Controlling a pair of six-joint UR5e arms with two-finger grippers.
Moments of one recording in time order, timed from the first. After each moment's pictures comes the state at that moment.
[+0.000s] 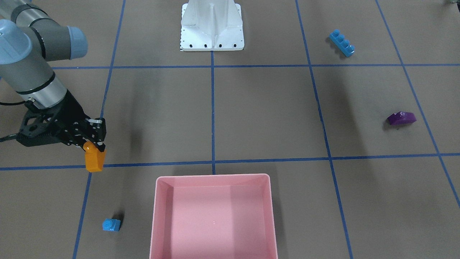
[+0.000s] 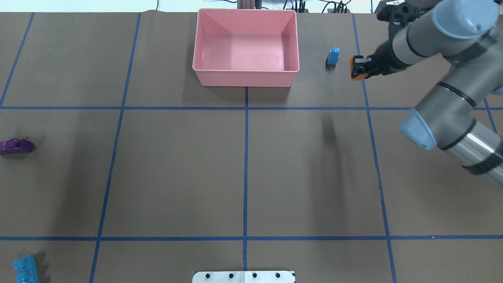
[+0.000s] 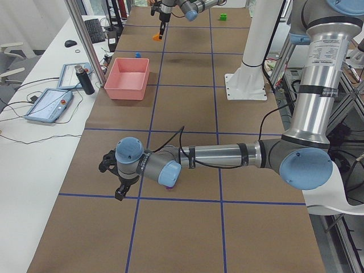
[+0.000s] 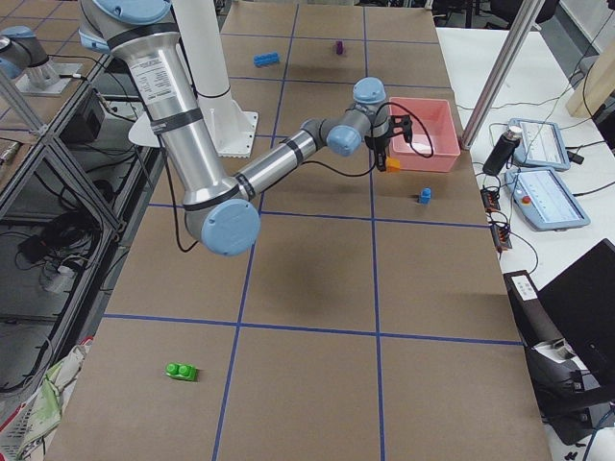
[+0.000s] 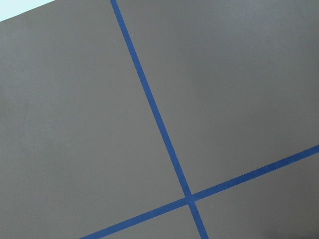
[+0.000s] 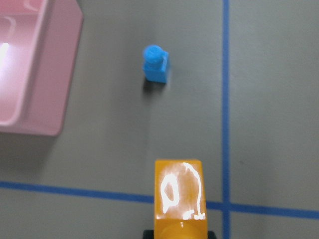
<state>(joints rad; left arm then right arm) -1.53 -1.71 -1.34 -2.03 -2.34 0.09 0.94 -1.06 1.67 -1.31 2.03 0.98</state>
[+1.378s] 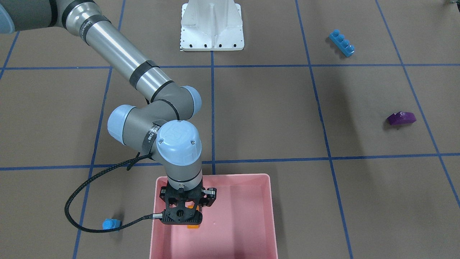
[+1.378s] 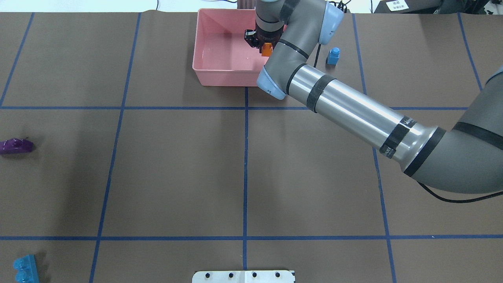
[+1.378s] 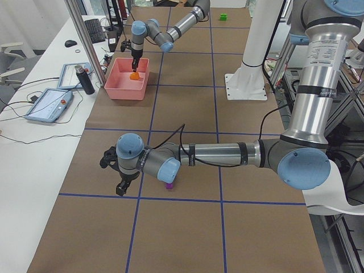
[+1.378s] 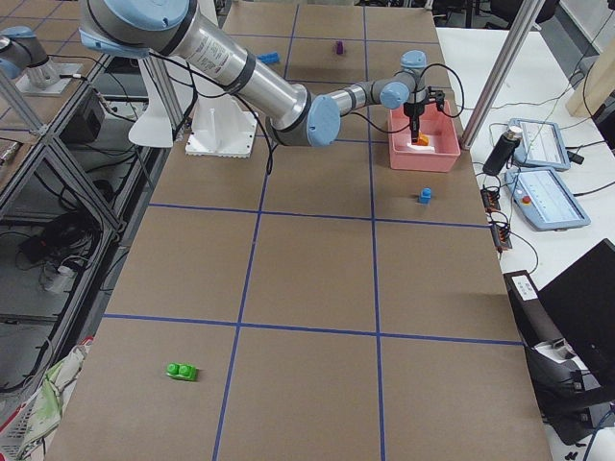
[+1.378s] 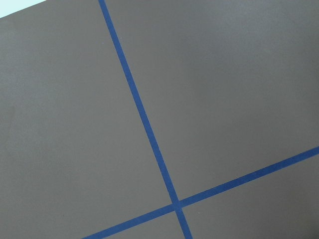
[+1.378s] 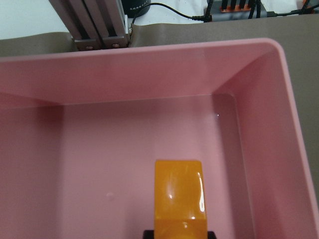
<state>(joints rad) -1.51 -1.71 -1.36 -2.04 -2.34 0.05 0.80 -0.40 0.73 -1.17 1.86 1.08</state>
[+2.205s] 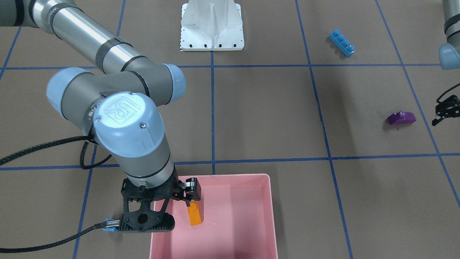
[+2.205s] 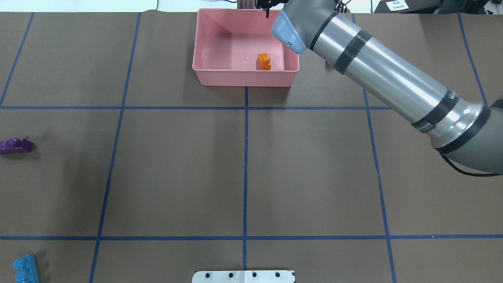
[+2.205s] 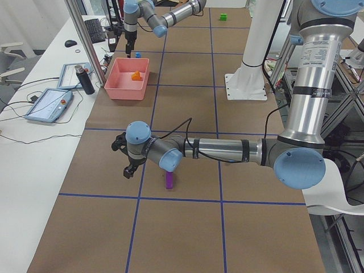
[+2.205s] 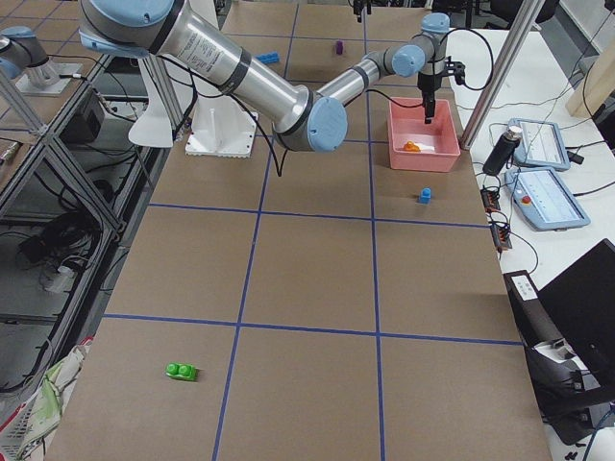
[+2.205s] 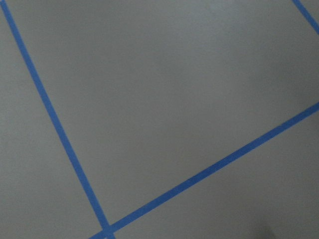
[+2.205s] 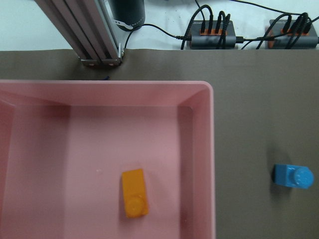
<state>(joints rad) -1.32 -1.63 -1.47 -2.19 -2.33 0.02 0.96 -0.47 1.11 -1.55 2.04 0.86</state>
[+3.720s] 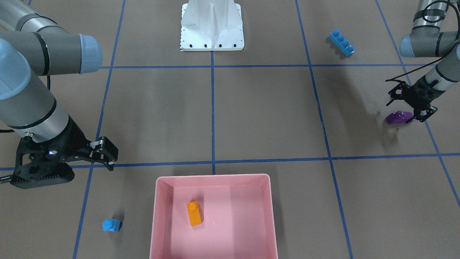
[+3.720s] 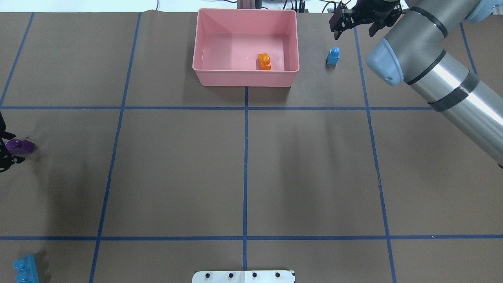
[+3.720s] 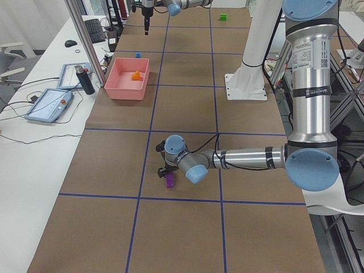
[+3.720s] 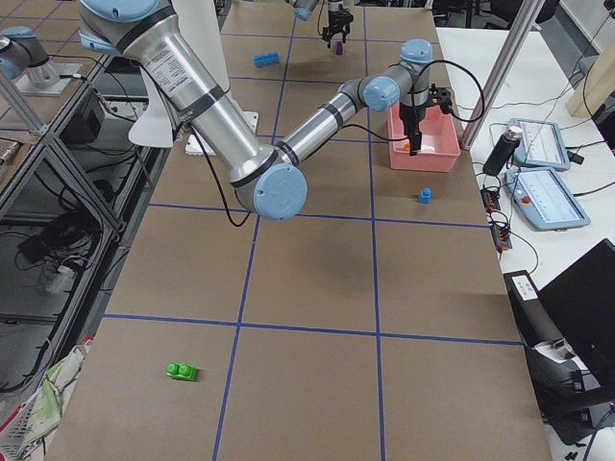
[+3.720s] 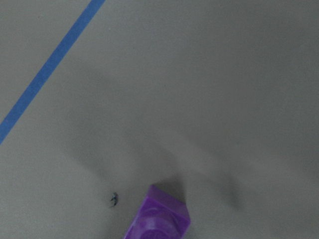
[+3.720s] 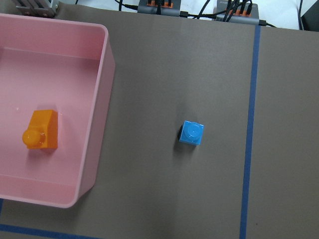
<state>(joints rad) -1.05 -1.48 -1.47 -2.42 -2.23 0.21 1.04 -0.86 1.54 -1.61 2.10 0.69</state>
